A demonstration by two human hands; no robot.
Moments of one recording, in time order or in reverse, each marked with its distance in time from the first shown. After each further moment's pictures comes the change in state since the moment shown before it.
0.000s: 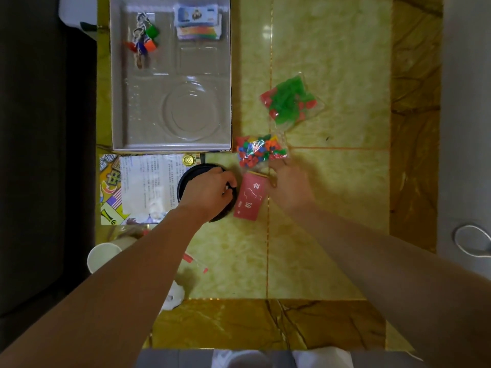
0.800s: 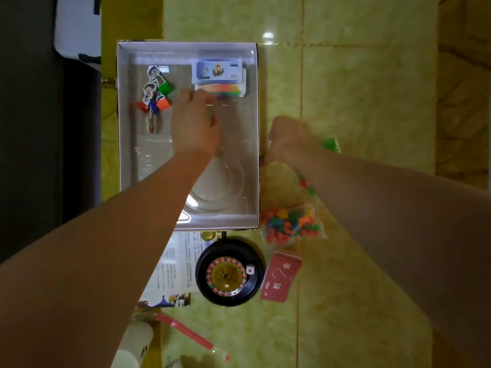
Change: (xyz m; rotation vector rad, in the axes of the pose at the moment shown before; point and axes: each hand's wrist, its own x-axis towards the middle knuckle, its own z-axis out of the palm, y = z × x) left_hand 0.197 -0.055 -0.139 -0.129 0.559 -0.159; right_hand 0.236 -0.084 -0.066 -0.203 -0.222 0.240
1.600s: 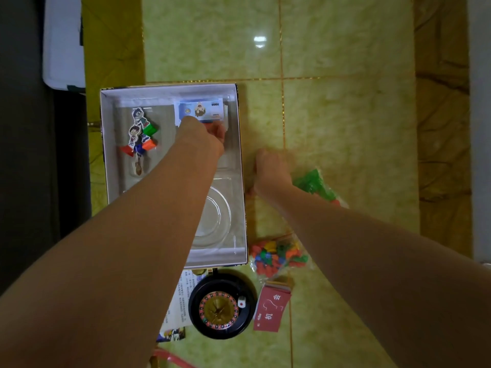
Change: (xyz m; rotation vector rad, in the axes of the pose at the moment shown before) left_hand 0.071 0.072 0.006 -1.546 0.058 -1.312; right_hand -0.002 -0.001 -0.003 0.207 -0.038 0.040
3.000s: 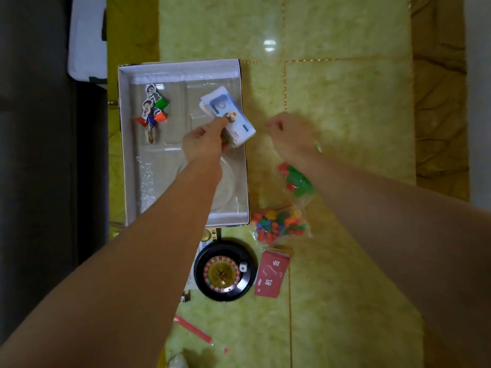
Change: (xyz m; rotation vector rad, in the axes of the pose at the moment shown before) left_hand -0.037 -0.041 -0.075 0.397 -0.137 0.419; right_hand -0.016 0.027 -0.024 0.425 0.197 -0.123
